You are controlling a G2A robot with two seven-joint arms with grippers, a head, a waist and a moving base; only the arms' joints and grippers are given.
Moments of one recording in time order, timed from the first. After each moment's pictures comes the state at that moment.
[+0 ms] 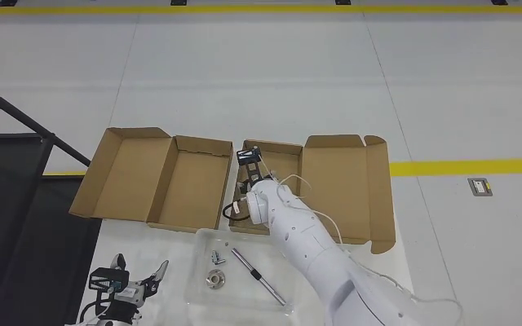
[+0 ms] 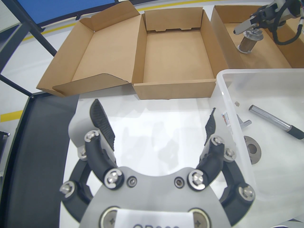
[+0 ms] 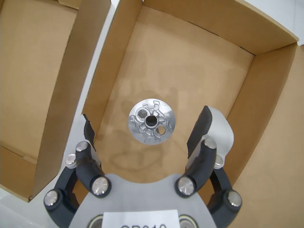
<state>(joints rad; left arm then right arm) 1.82 -1.16 -1.66 -1.83 1.31 -0.01 0.18 -0.16 -1.93 0.63 -0.18 -0.79 0.25 0.38</state>
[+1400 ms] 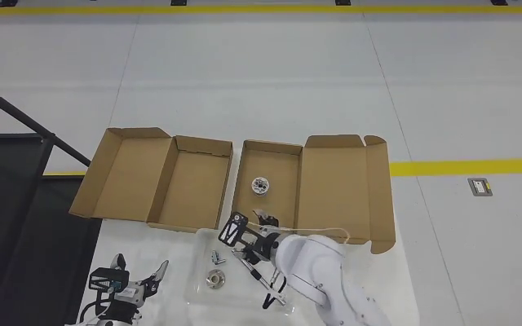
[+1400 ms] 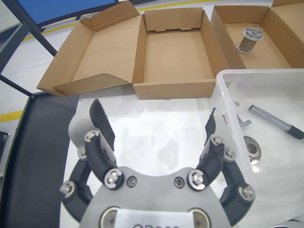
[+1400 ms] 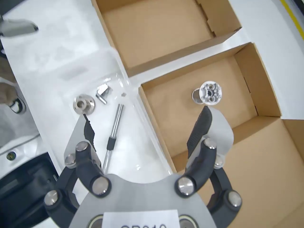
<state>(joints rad) 1.82 -1.16 -1.66 -1.83 1.31 -0.01 0.18 -0.97 -1.51 0.94 -1.76 -1.54 -0.45 1.01</state>
